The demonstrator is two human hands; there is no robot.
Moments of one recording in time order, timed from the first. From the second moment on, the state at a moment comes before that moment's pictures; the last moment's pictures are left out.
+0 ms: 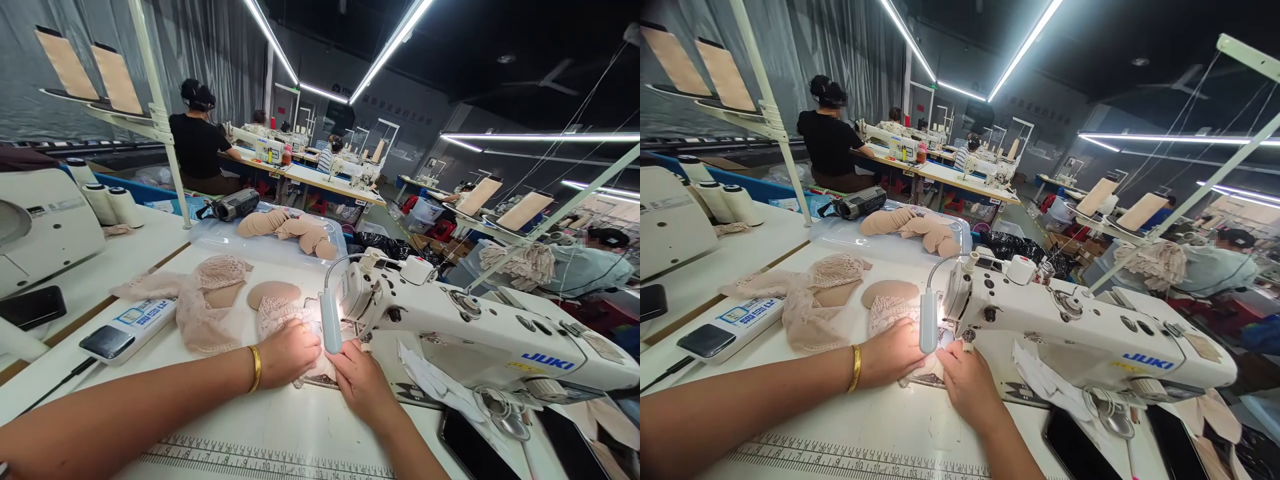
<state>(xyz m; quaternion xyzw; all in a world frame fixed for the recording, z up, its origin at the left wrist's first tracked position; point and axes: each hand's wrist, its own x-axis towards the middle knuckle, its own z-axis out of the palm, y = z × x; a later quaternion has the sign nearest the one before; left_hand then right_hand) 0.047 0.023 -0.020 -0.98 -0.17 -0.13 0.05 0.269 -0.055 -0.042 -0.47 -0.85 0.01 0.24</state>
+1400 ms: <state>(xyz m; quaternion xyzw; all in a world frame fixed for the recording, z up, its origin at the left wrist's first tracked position) 0.049 0.057 -0.027 -0.97 -0.19 -0.17 0.03 0.263 -0.057 -0.045 -0.51 -0.82 0.03 0.26</state>
